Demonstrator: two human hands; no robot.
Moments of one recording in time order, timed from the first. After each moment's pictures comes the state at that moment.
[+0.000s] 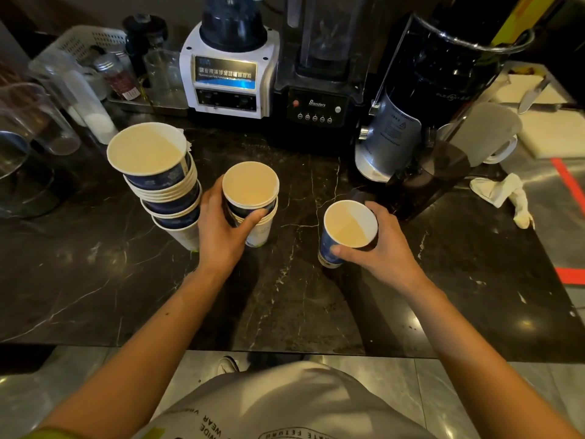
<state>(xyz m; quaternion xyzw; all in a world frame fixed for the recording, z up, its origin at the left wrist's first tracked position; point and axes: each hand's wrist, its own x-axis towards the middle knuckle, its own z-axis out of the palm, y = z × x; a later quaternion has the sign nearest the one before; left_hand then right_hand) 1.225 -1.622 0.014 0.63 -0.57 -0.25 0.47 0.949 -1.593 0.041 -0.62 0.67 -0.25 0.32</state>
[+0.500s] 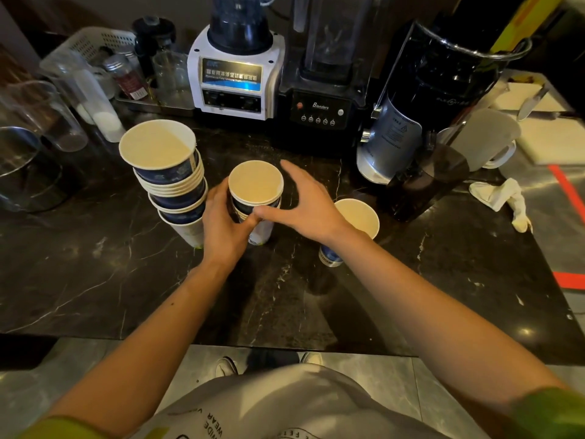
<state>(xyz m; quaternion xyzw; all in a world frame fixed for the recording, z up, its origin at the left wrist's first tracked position) 1.226 -1.623 0.013 0.64 -0.57 -0.25 0.46 1.060 -1.648 0.075 -0.74 0.55 -0.23 0.33</state>
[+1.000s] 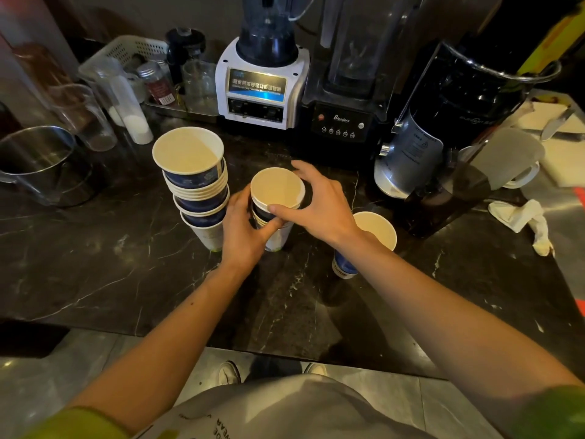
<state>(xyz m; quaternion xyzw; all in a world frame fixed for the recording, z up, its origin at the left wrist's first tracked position) 1.229 -1.626 0.009 0.62 -0.55 -0.30 0.48 1.072 -1.663 0.072 -0.75 0.54 -0.28 0.27</state>
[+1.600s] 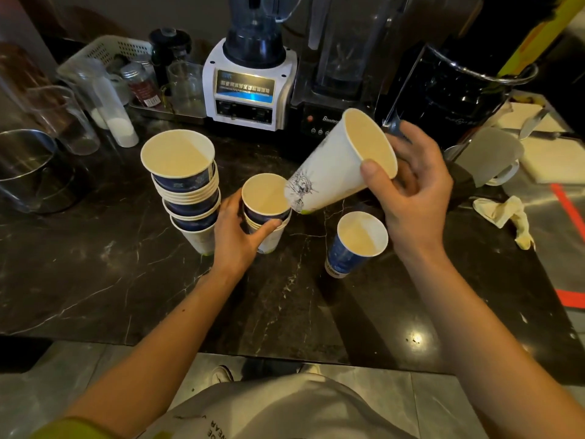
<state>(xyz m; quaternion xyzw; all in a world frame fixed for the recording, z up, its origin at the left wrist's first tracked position) 1.230 -1.624 0.004 0.60 -0.56 -0.31 0.47 1.008 -1.610 0.146 -0.58 0.49 -0.58 0.27</state>
